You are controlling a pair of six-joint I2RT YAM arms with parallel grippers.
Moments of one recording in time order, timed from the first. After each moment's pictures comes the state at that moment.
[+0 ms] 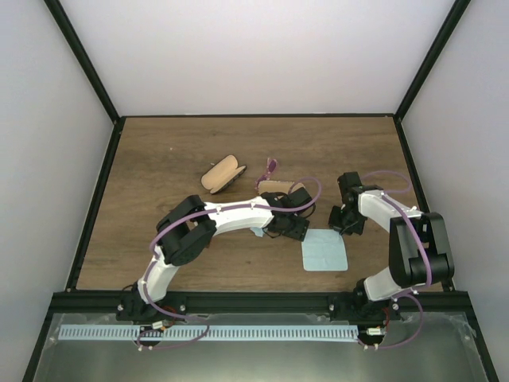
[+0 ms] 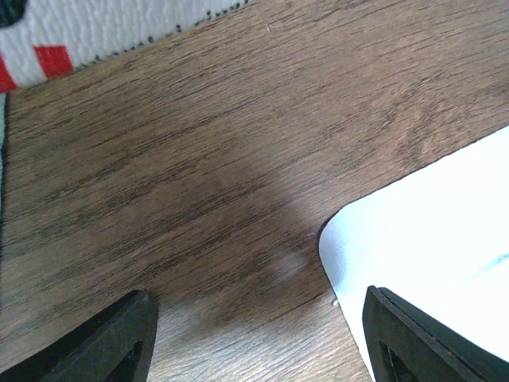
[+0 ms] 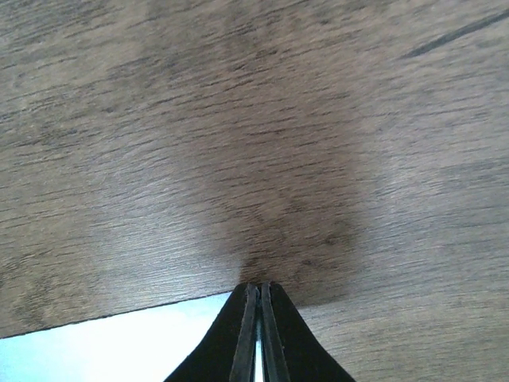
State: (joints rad) left arm -1.05 2.12 1.54 -0.60 0.01 -0.65; right arm 0.13 1.50 0.77 -0.74 -0.03 0.46
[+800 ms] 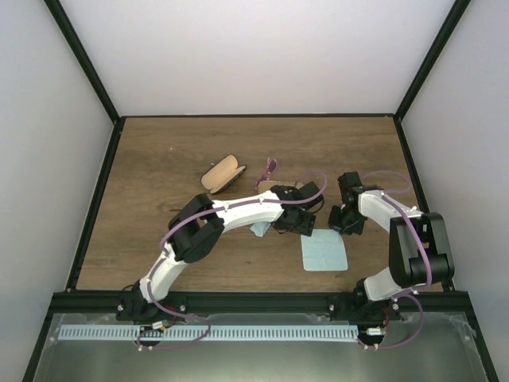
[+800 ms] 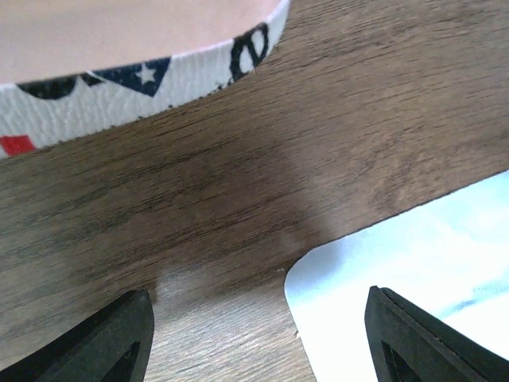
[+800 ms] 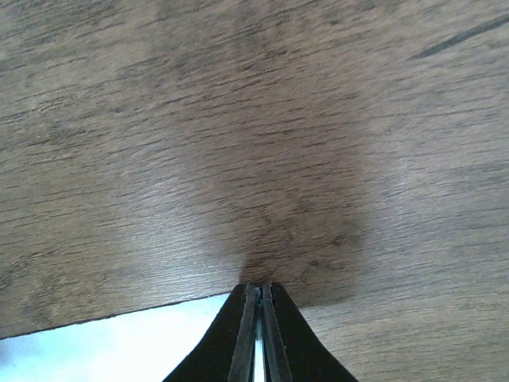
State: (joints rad) left arm -1.05 2.21 1.73 -0.75 0.00 -0.72; right arm 0.13 1.50 0.77 -0.73 -0.04 0.46
